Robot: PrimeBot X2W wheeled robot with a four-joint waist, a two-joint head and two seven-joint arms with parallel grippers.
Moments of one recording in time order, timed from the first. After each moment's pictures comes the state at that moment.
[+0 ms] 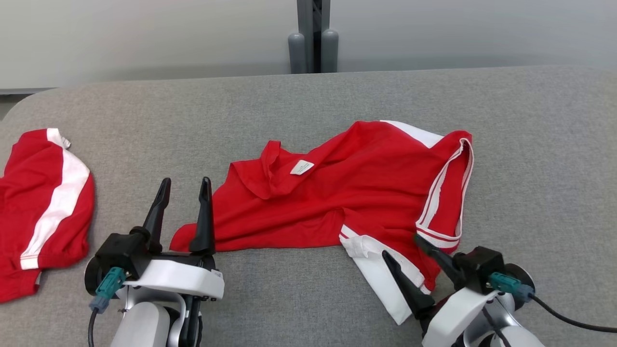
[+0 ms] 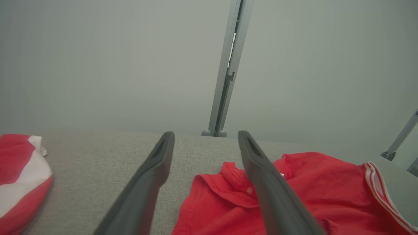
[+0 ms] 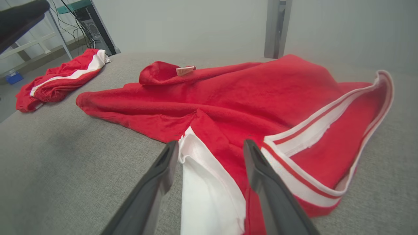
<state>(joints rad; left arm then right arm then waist) -0.19 0.05 -0.14 0.22 -0.31 0.01 -0.26 -0.16 -0.18 0.44 0.17 0.33 0.13 0.00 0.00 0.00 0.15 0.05</state>
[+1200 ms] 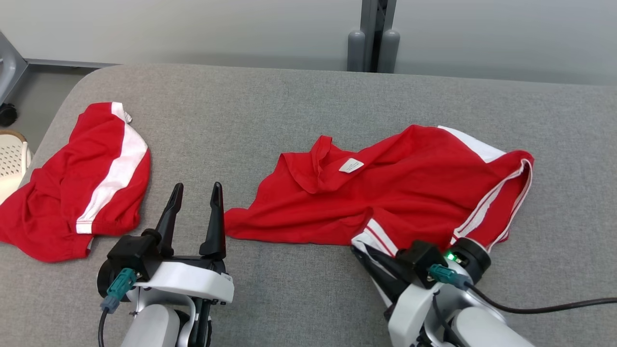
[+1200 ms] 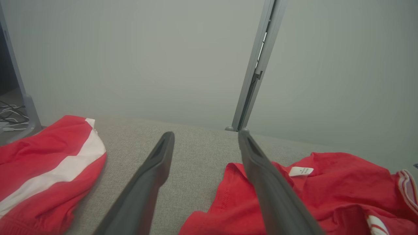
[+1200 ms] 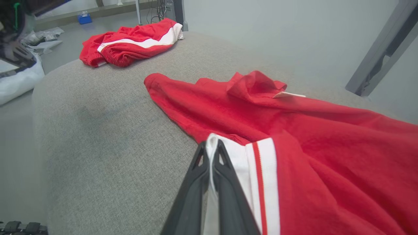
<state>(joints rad) -0.19 0.05 -0.19 0.24 -0.35 0.03 -0.26 -0.35 -0.21 0.69 0.28 0.27 0.13 0.00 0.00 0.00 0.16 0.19</state>
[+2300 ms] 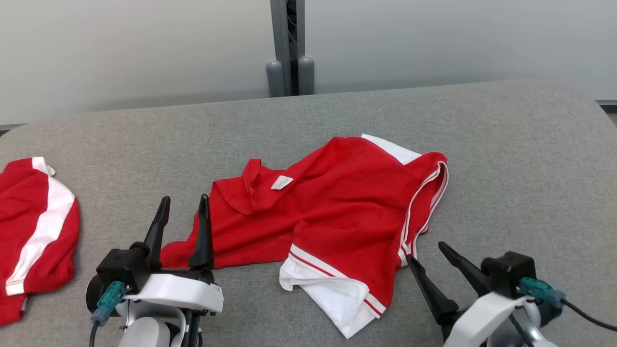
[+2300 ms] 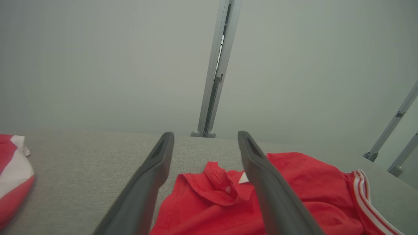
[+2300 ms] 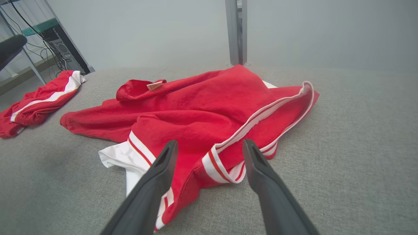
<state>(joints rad) -0.14 0.05 -0.15 0.23 -0.34 0.03 -0.26 -0.07 -0.17 0.33 0.07 0.35 0.13 0.11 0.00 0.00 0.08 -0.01</state>
